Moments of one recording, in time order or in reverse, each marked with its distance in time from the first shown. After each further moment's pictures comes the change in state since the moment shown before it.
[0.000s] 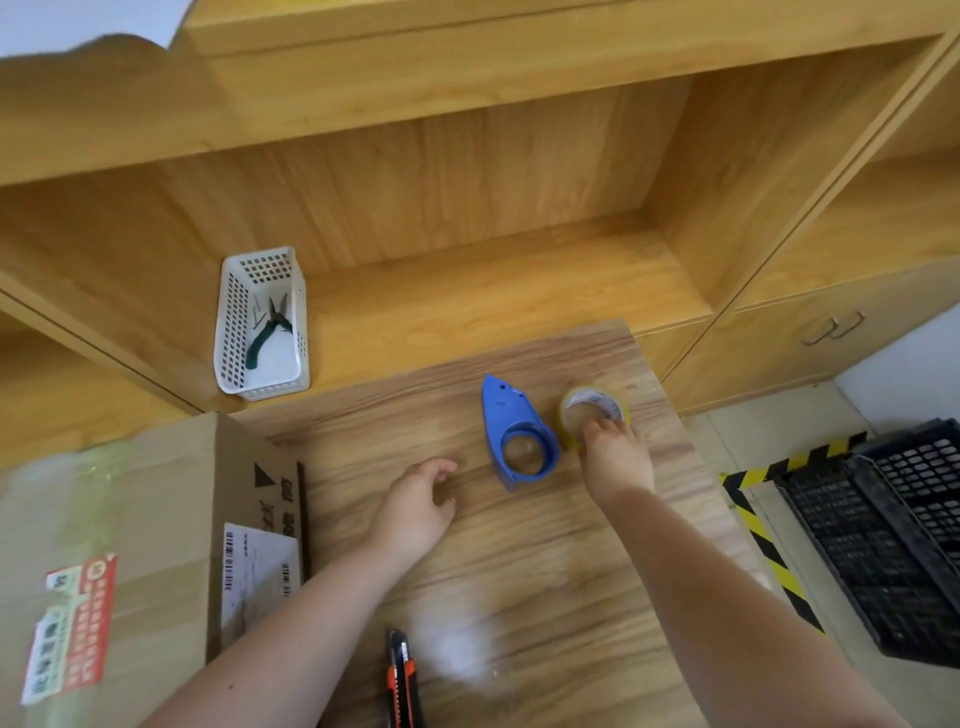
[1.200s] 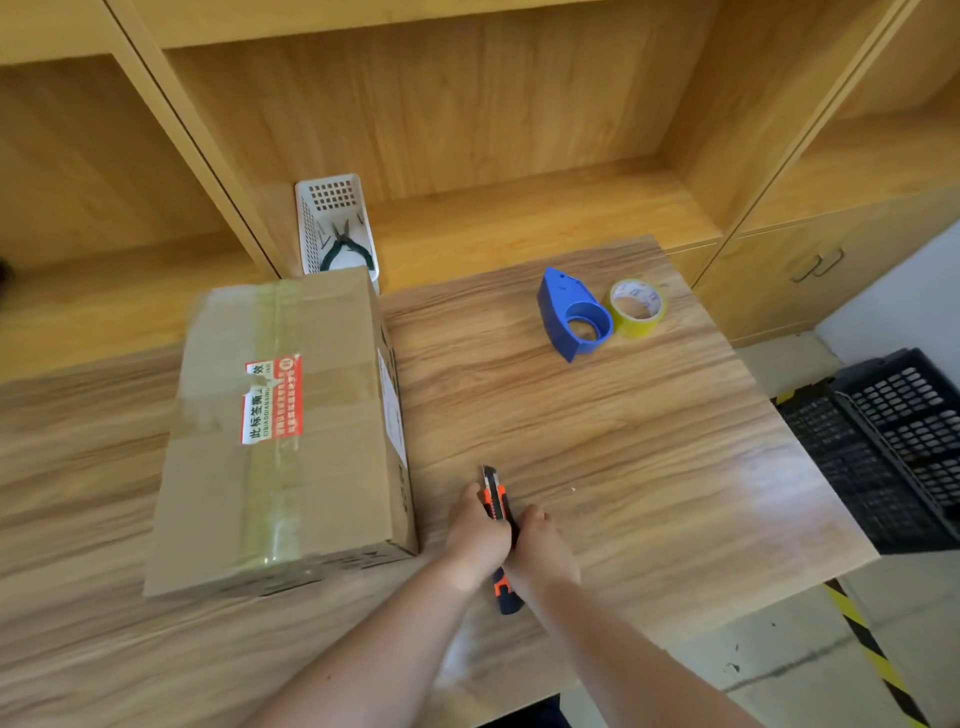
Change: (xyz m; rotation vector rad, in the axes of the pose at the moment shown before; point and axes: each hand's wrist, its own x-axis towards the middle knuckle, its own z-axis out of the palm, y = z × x) left_hand -0.188 -0.098 0.037 -0.382 -0.127 -0.321; right_hand -0.272 -0.184 0.123 0.514 -0.330 0.317
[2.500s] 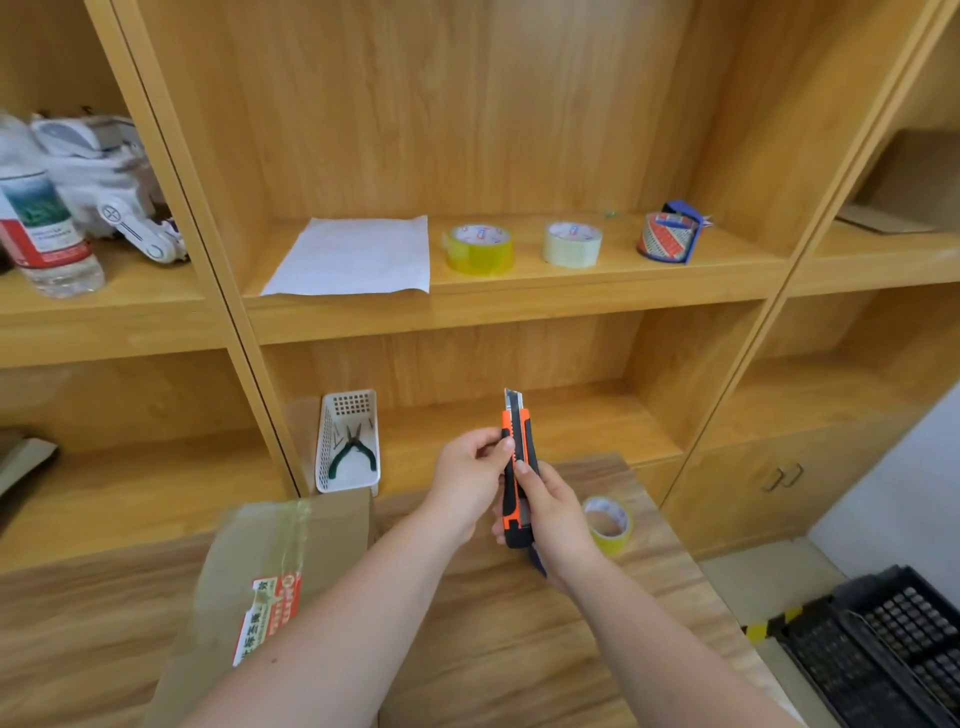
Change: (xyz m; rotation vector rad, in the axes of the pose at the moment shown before) left_hand -0.045 0.265 -0.109 -0.412 0.099 0.617; right_hand 0.000 -0.159 -0.241 0.985 0.005 -0.581
